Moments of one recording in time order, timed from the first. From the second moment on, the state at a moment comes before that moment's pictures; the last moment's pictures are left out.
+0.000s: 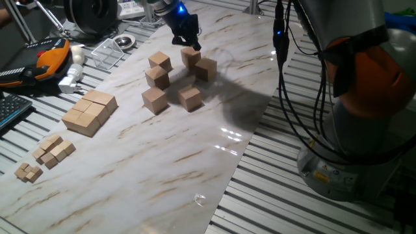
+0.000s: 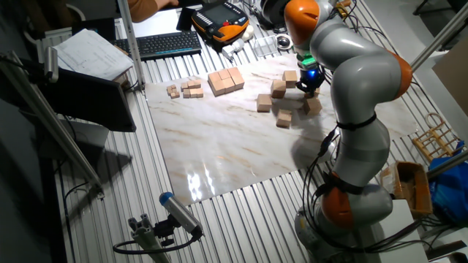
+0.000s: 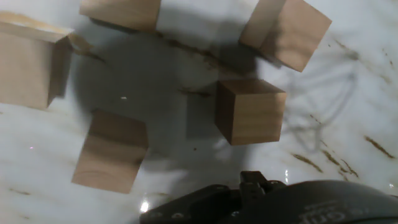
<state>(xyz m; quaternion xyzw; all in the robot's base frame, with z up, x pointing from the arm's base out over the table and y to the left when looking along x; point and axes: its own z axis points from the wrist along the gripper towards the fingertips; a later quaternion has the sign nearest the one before) 0.510 -0.151 0.164 -0.05 -0.98 0.13 0.17</state>
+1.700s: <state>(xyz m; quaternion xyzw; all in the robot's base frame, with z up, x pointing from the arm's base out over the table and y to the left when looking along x) 0.479 -0.171 0.086 -0.04 -0.99 0.11 0.11</state>
